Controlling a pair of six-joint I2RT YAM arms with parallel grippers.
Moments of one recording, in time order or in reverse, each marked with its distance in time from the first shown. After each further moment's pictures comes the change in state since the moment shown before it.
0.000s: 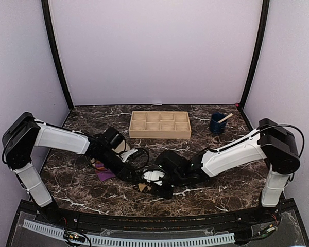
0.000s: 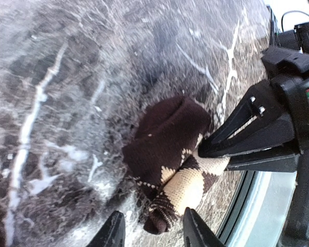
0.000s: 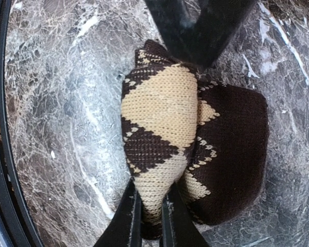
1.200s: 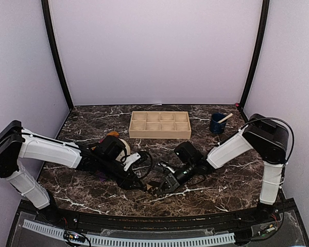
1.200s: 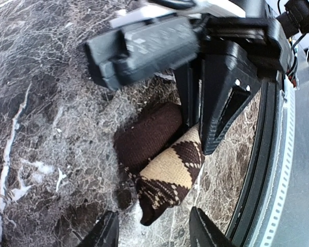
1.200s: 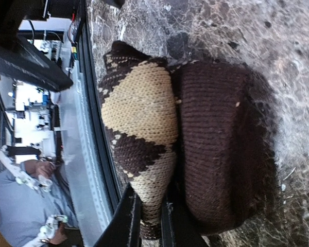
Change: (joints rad) left arm -0.167 -0.166 -0.152 0.217 -0.206 -0.027; right arm -0.268 0.092 -0.135 0.258 -0.736 0.549
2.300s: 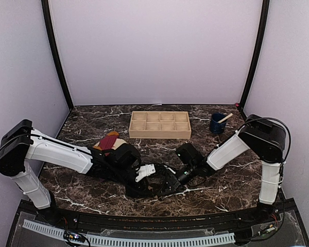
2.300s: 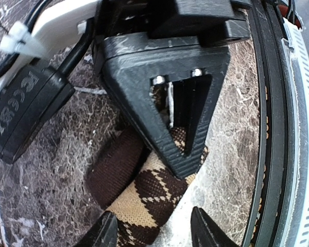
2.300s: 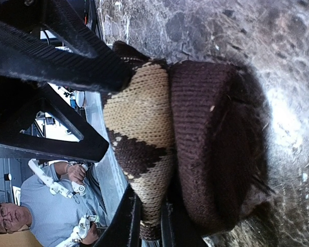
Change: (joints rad) left arm -0.165 0.100 0.100 -0.023 -0.144 0.261; right arm -0.018 0.040 -0.039 0.125 -0.118 0.214
